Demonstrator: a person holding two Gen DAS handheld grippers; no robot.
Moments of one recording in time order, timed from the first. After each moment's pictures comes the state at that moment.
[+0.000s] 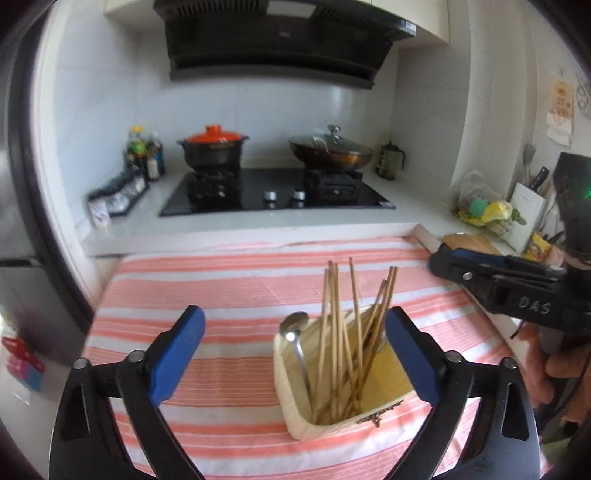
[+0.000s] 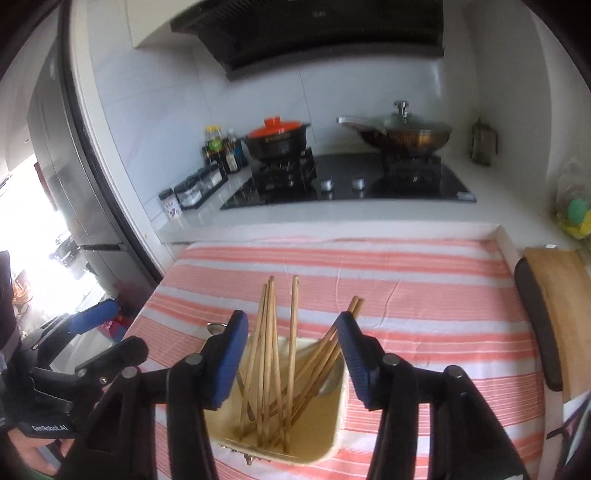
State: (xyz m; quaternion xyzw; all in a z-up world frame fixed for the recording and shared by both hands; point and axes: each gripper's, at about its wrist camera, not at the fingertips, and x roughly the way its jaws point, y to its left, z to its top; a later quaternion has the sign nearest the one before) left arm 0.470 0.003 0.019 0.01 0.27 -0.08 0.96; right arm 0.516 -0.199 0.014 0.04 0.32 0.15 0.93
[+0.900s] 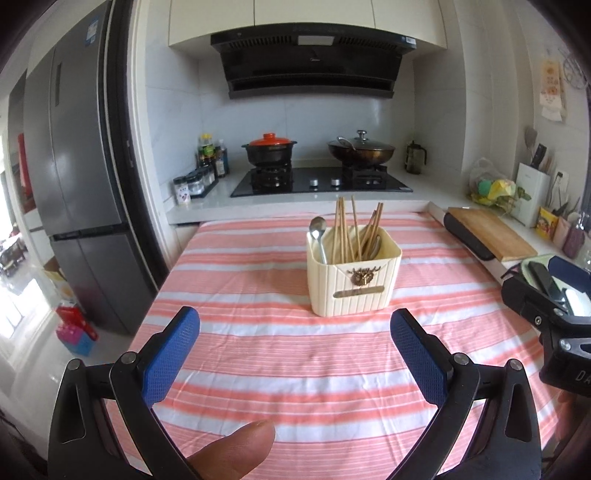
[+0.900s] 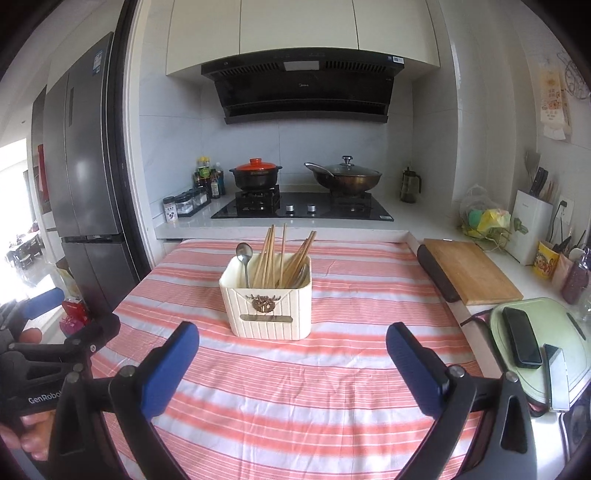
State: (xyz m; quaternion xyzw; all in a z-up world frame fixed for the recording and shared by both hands) left arm 0.232 0.001 0.010 0.02 0.27 0.01 0.96; right arm 0.229 -0.197 0.016 -0.01 0.24 0.05 0.97
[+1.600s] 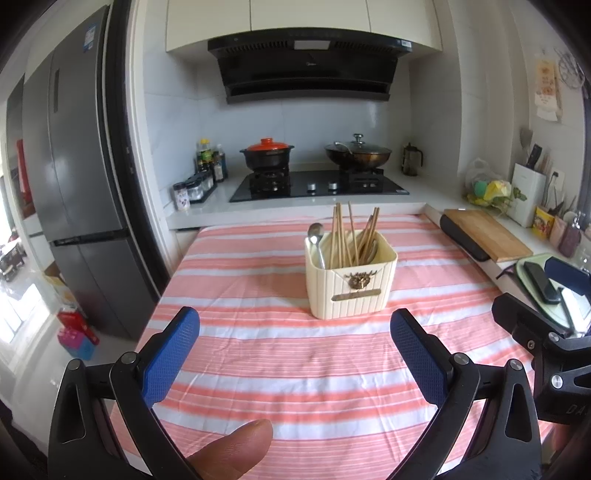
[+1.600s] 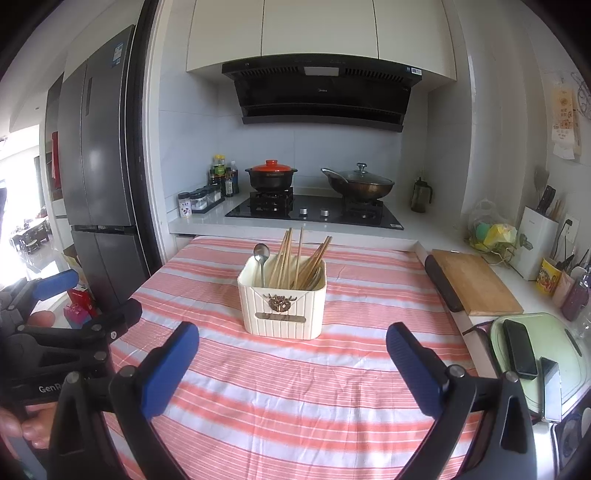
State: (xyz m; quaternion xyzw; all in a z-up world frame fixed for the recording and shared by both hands) left arm 0.222 0.001 0.021 0.02 0.26 0.00 0.97; right arm 0.210 -0.180 0.027 -0.04 0.24 0.07 0.97
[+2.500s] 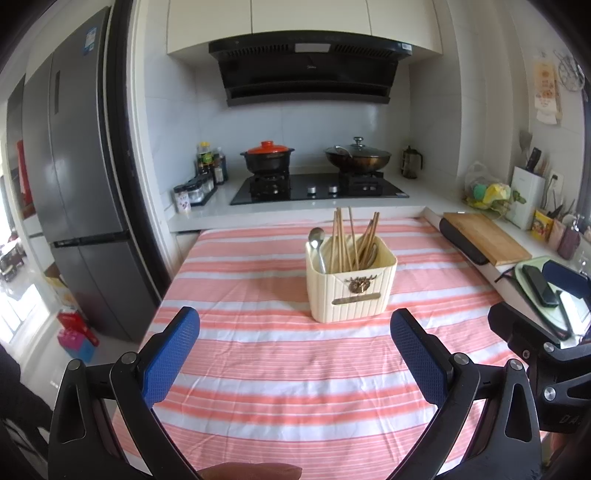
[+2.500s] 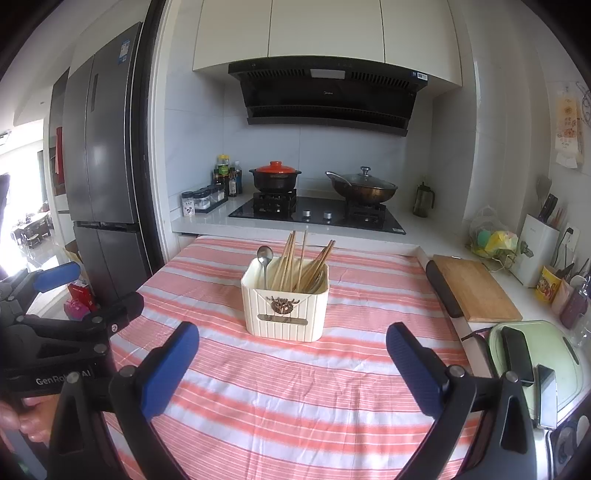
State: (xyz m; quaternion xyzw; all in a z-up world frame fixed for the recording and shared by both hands) left arm 0.219 0.004 0.030 0.02 0.26 0.00 0.97; right arm 0.207 -0.178 0.034 -0.05 0.24 0.08 0.97
